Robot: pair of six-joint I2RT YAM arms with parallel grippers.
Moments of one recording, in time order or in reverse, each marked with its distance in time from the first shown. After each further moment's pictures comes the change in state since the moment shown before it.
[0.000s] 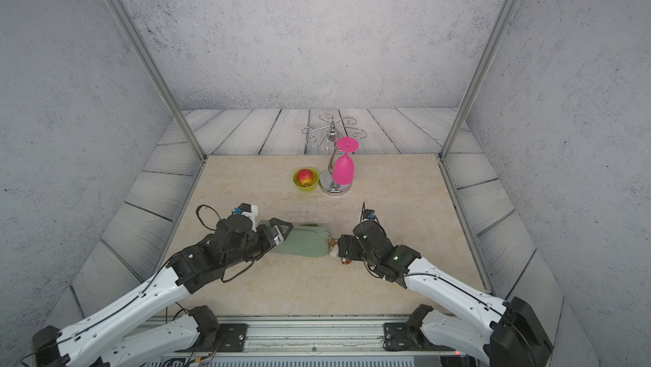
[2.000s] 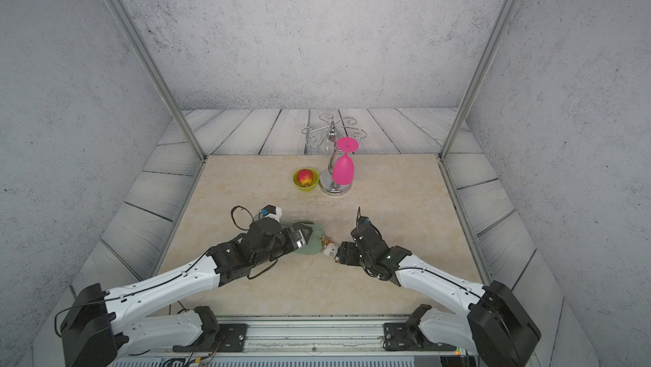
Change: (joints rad) left arm -0.074 0.203 -0.058 0.255 -0.058 0.058; right arm -0.024 0.130 -0.061 0.125 -0.153 -0.002
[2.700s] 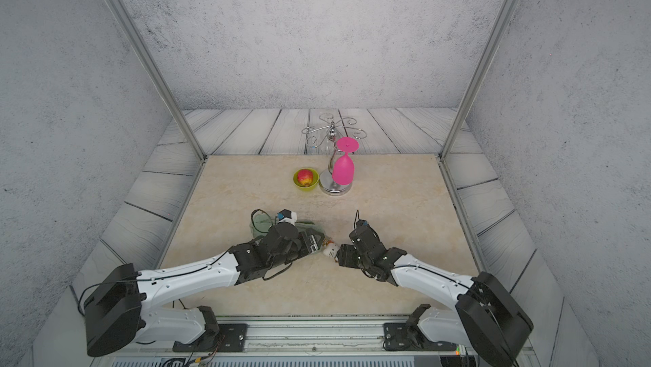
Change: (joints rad) left arm -0.075 0.171 0.013 0.145 -0.008 -0.051; right arm 0.000 0.062 -0.042 0.069 -0.025 0.037
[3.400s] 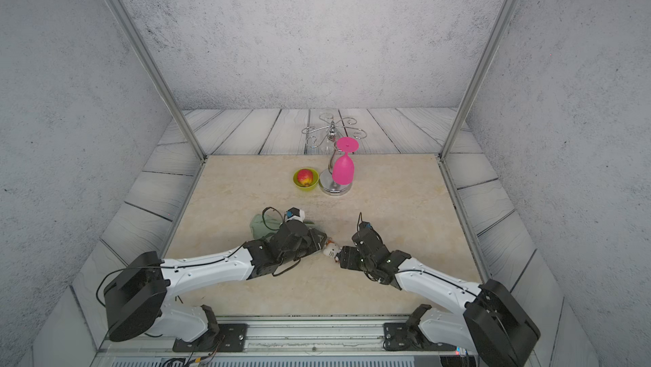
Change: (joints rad) left arm 0.000 0.126 0.045 0.065 -0.011 0.030; right arm 0.000 -0.066 -0.023 -0.037 0.010 0.006
